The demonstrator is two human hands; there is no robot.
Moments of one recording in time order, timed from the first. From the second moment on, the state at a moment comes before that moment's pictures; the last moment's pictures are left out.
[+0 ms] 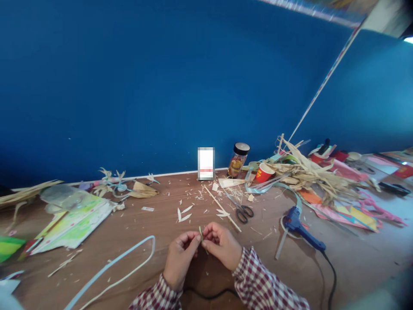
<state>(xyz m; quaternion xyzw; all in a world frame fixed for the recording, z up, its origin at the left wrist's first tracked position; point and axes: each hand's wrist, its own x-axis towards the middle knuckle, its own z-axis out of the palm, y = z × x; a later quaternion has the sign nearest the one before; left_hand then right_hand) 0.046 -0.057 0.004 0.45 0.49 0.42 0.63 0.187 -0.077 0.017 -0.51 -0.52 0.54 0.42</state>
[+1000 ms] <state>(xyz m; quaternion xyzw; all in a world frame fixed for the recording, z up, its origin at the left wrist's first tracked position) 0.046 -0.062 0.010 0.48 0.47 0.40 0.62 0.189 -0.077 0.020 -0.57 -0.56 0.45 0.40</state>
